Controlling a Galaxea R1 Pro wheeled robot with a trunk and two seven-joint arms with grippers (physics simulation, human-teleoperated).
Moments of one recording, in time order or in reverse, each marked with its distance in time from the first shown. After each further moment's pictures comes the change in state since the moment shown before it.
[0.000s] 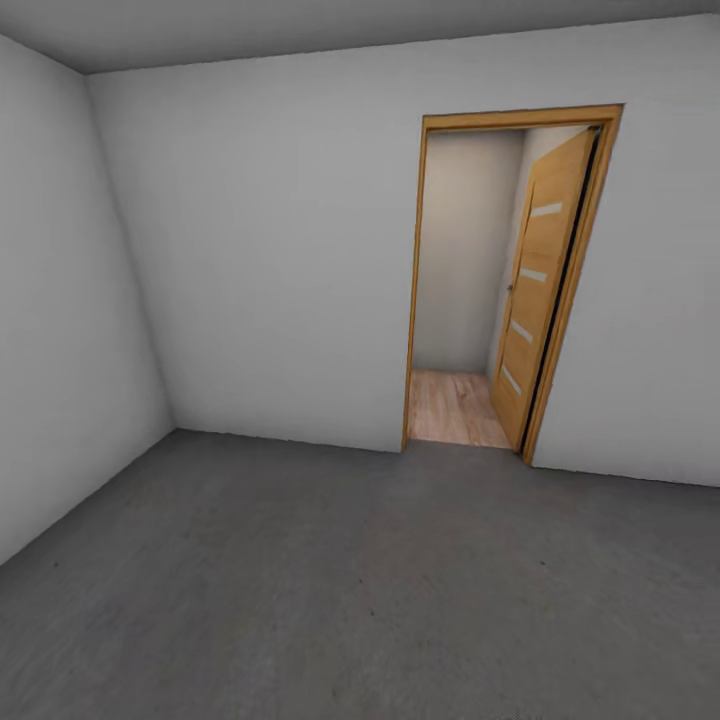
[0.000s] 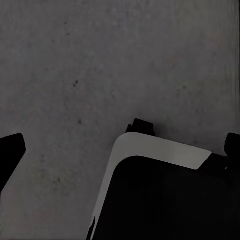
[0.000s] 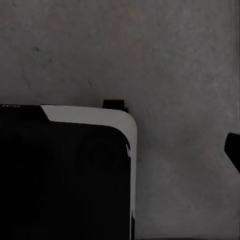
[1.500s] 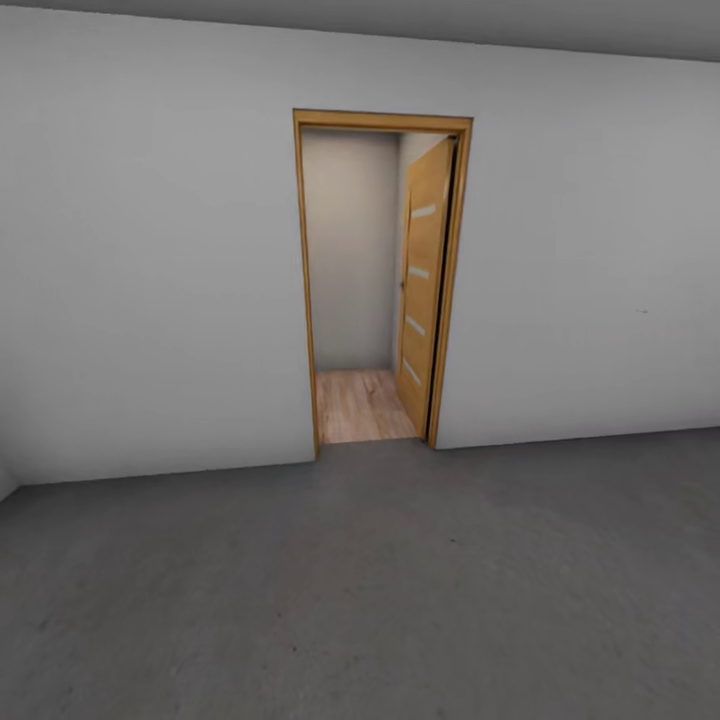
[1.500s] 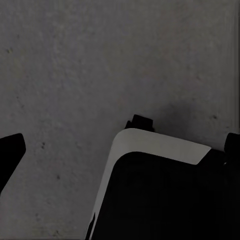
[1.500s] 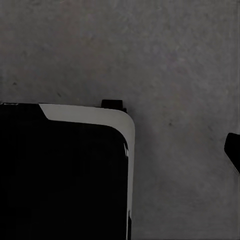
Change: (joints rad) left arm 0.000 -0.001 -0.001 0.000 -0.003 0.017 -0.003; right arm 0.000 -0.002 0.005 0.000 0.011 0.000 -0.002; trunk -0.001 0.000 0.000
